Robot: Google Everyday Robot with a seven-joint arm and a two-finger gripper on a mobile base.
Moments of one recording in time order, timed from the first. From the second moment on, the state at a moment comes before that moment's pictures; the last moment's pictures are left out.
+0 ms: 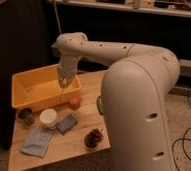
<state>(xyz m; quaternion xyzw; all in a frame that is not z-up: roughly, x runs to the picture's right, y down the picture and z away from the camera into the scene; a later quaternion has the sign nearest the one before) -0.177 -0.046 0.764 -0.12 -0.35 -0.60 0.71</state>
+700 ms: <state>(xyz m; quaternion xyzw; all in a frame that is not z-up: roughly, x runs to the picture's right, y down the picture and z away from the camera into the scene) -0.224 -0.135 0.800 0.05 -0.41 -0.52 0.75</state>
